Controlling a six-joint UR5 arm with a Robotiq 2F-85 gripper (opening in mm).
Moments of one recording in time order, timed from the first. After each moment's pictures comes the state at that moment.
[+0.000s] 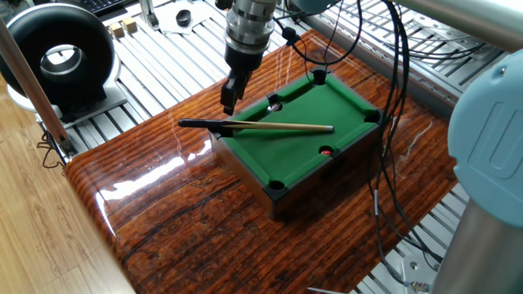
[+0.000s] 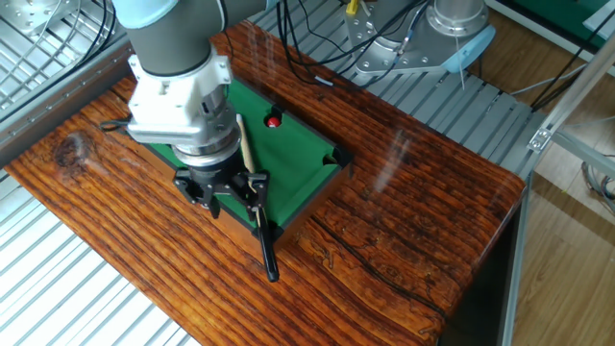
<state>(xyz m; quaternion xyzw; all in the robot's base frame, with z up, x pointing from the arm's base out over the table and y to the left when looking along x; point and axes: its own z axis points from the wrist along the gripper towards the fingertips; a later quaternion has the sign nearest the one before) 0.608 0.057 0.102 -0.22 0.97 0.08 0.05</state>
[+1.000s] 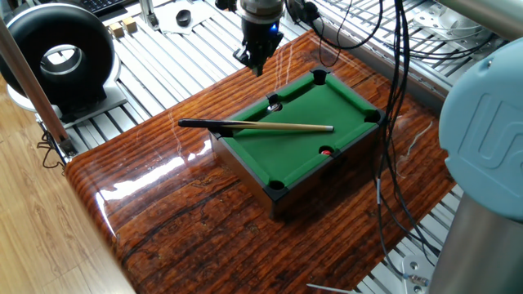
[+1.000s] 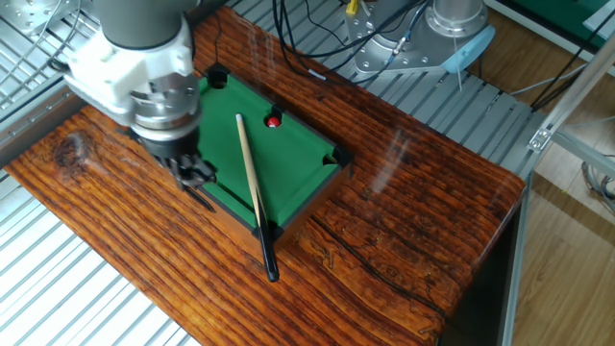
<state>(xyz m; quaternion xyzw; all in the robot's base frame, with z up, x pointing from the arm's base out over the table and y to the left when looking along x) 0.631 -0.031 0.129 0.00 1.00 -0.02 0.05</state>
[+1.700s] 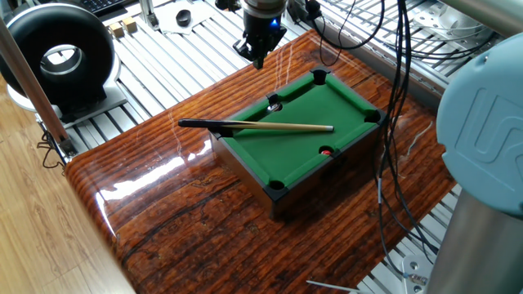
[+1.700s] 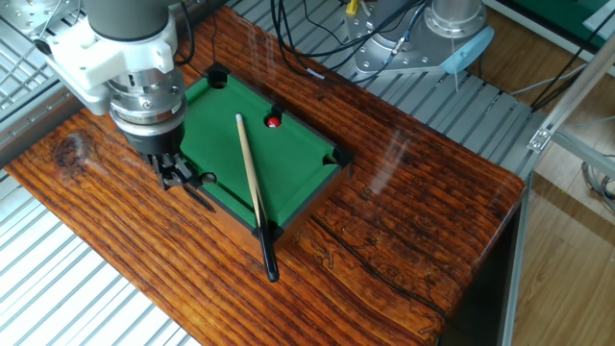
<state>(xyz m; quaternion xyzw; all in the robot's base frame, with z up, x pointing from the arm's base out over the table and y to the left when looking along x) 0.645 -0.037 0.131 0.04 1.00 -0.01 0.07</state>
